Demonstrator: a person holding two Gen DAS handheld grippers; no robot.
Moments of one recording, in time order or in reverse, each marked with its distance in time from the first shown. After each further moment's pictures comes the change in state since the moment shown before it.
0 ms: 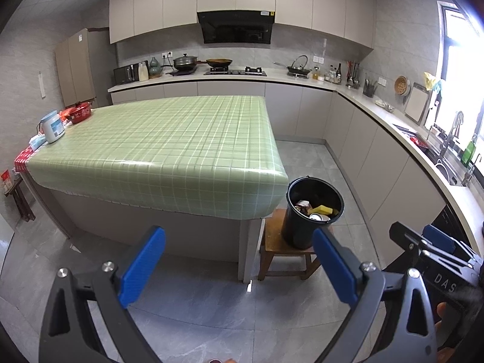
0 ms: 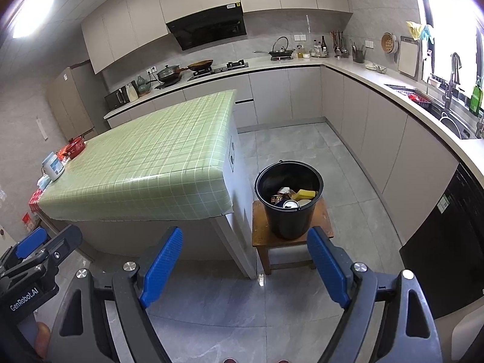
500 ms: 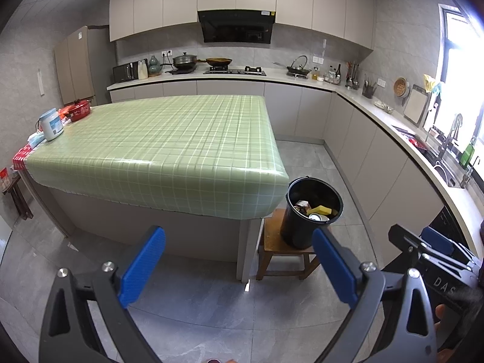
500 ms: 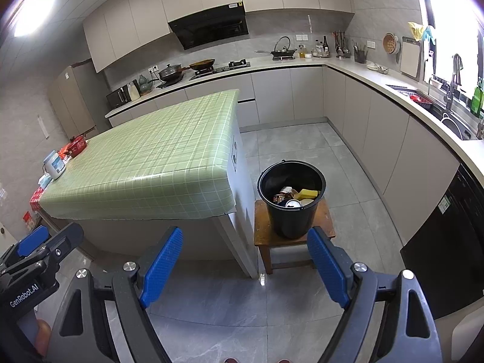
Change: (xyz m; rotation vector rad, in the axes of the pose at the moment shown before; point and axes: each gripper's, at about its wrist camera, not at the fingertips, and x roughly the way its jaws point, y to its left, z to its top) left arm -0.004 0.005 0.001 -0.011 0.004 -0.010; right arm 0.002 0.003 0.000 -0.005 0.003 0.006
